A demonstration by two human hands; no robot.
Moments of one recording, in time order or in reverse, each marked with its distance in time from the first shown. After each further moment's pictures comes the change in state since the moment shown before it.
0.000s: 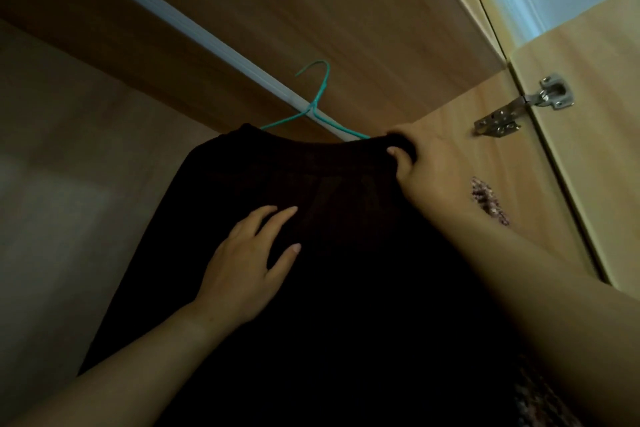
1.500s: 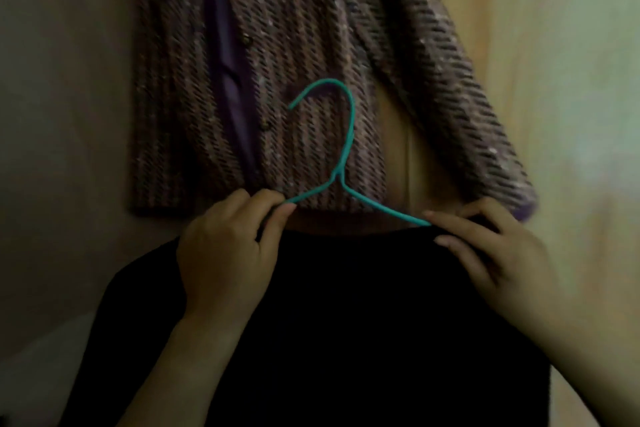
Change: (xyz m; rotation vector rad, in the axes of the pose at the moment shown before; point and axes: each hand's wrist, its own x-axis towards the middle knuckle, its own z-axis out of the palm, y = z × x) left_hand -0.351 0.137 -0.090 -0.202 -0.237 0.021; right_hand -0.413 -0.172 -0.359 -0.149 -0.665 0.348
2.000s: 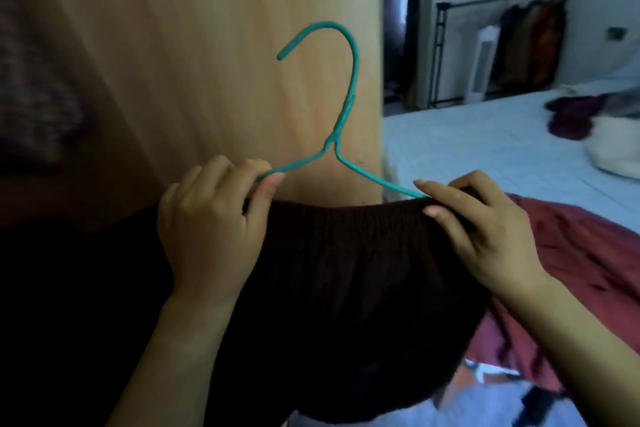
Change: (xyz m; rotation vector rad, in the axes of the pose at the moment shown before) left_hand -0.078 0.279 0.063 -0.369 -0.116 0.239; right_hand -0.228 0.047 -0.239 -0.394 0.039 0.452
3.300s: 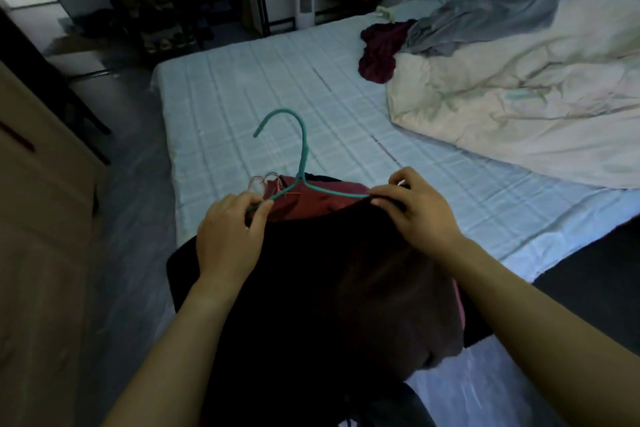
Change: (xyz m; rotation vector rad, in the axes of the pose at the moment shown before) left_hand 0.066 0.502 0.539 -0.591 -0.686 -0.273; right_hand -0.048 0.655 -0.174 -0.263 -0.374 0.512
